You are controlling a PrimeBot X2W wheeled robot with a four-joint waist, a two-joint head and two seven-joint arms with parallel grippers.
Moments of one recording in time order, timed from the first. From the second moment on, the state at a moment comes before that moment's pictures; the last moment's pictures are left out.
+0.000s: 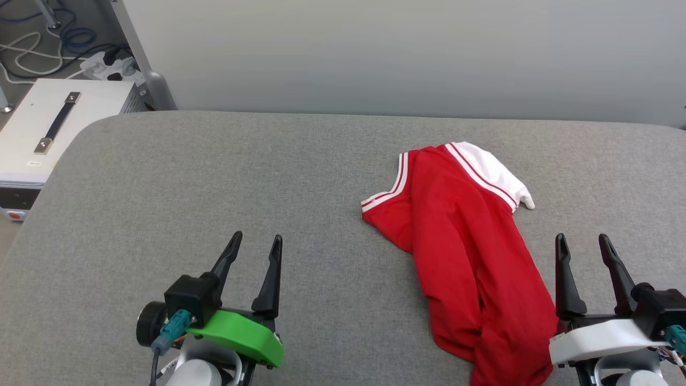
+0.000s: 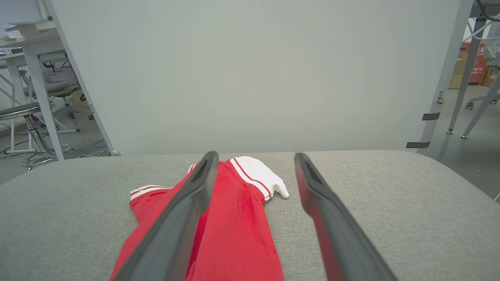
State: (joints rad) left arm -0.10 0.24 -0.36 0.12 -0.42 0.05 -0.26; right arm 0.02 -0.05 -0.08 0.04 0.13 0.13 -0.25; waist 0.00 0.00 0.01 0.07
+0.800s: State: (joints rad) left arm -0.04 0.07 -0.19 0.12 -0.23 -0.12 -0.26; right arm 0.02 -0.05 -0.06 0.07 0.12 0.13 -0.24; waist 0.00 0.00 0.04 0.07
